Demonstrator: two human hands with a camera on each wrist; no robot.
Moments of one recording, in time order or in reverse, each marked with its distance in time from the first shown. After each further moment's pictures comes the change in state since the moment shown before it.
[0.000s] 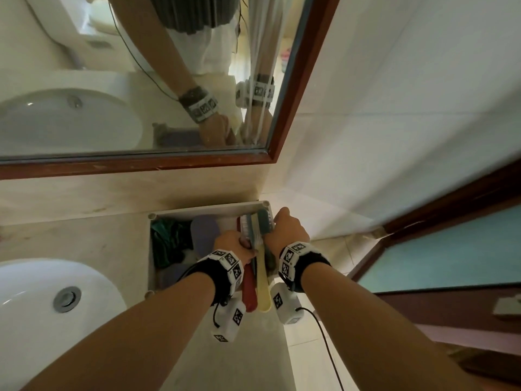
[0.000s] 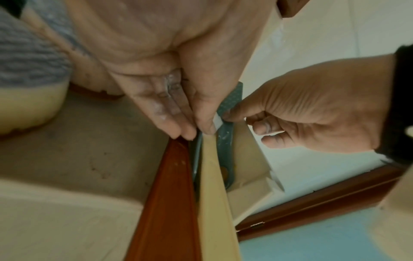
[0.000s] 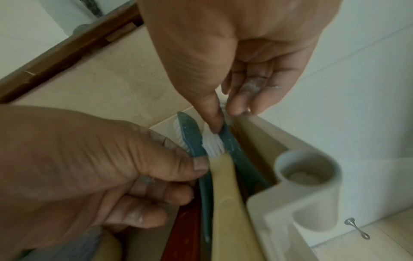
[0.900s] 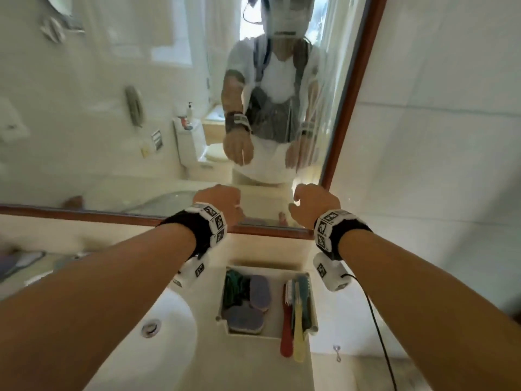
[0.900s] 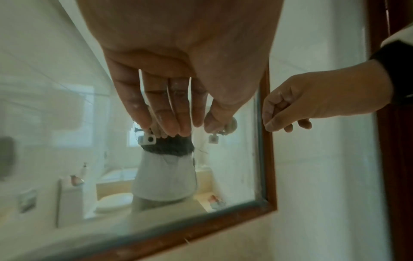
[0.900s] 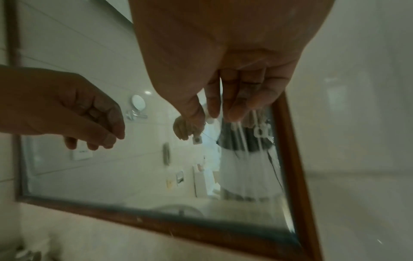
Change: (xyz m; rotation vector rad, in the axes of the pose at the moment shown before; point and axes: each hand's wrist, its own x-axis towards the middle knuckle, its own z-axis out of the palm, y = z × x) left_hand -0.232 0.130 -0.238 0.890 0.702 0.338; right_hand -0.131 -0.125 -0.210 -0.307 0.349 -0.626
